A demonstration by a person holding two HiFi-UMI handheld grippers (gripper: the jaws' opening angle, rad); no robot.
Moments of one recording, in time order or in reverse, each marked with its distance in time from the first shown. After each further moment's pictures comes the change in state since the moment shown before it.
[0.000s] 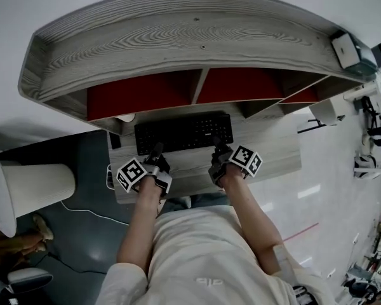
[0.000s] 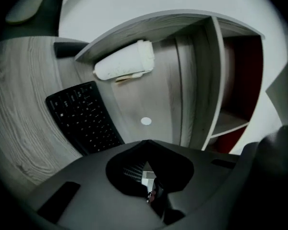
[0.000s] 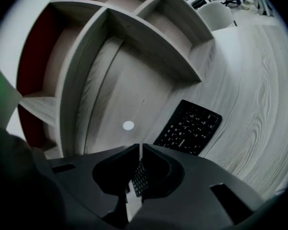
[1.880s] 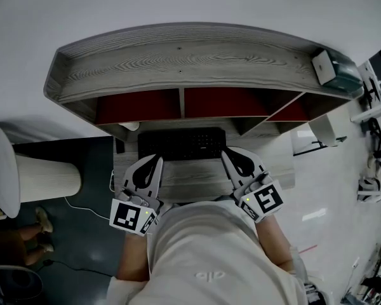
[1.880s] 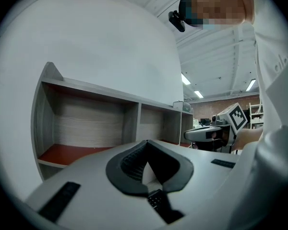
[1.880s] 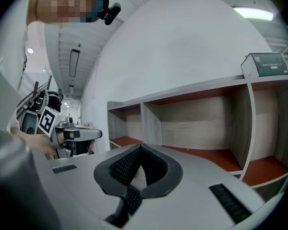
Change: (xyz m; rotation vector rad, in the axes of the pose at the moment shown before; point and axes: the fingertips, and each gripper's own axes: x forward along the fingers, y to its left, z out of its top) left arm -0.094 -0.281 -0.050 1.415 -0.219 -0.152; right arm -0.177 0.240 0.049 -1.306 -0.145 0.441
